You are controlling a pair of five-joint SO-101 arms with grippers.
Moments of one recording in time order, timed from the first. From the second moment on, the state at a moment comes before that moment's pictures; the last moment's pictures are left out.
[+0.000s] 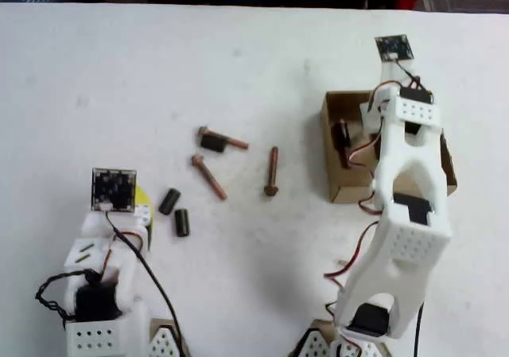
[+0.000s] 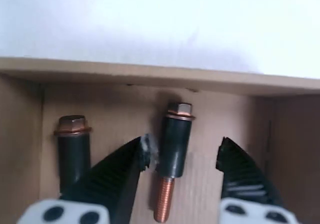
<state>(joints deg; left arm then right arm) -10.8 -104.0 93.6 54.9 -6.1 10.8 29.4 -12.7 54.2 21.7</state>
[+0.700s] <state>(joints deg) -10.8 -104.0 93.6 54.9 -6.1 -1.1 -6.8 -12.7 74.5 21.7</state>
